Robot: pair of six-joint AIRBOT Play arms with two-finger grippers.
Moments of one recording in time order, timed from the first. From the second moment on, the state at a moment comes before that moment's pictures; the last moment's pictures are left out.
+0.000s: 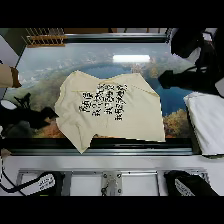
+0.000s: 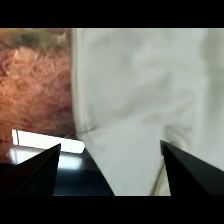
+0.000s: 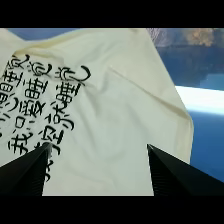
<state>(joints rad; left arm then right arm) 0.42 -1.30 0.84 1.12 -1.15 -1.43 0.08 -0.98 1.24 -1.29 1.01 1.54</state>
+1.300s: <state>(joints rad) 0.31 -1.13 0.60 1.00 -0.96 -1.34 -0.24 -0.79 0.51 -1.23 1.19 1.92</state>
